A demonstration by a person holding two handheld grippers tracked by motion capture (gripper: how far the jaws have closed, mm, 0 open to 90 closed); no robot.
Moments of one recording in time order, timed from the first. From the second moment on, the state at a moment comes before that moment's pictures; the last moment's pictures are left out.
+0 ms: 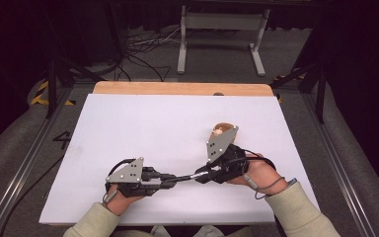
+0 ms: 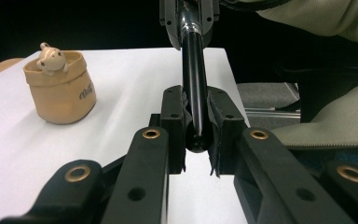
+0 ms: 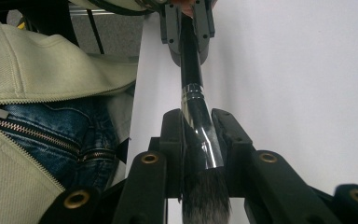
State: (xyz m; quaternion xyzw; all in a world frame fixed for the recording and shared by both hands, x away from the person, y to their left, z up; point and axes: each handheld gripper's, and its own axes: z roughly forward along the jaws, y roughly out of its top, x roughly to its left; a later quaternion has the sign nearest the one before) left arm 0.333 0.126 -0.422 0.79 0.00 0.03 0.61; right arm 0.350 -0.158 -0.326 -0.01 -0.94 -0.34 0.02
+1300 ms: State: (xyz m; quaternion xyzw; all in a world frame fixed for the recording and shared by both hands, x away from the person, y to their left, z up) left arm 0.341 0.150 -0.419 0.78 0.13 0.04 0.61; right arm 0.364 -0.190 -0.250 -0.12 -0.95 -0.27 -0.06
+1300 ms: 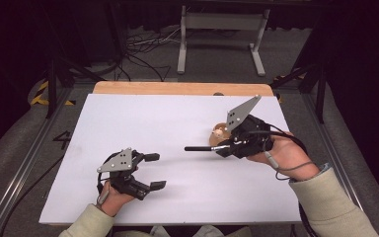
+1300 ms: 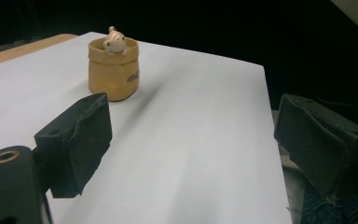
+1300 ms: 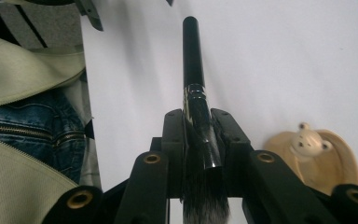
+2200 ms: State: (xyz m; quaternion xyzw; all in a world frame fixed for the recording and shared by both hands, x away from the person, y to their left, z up) left arm 0.345 0.178 -0.424 0.76 0.20 0.07 0.61; right arm 0.404 -0.216 -0.221 -0.28 -0.94 -0.18 -0.11
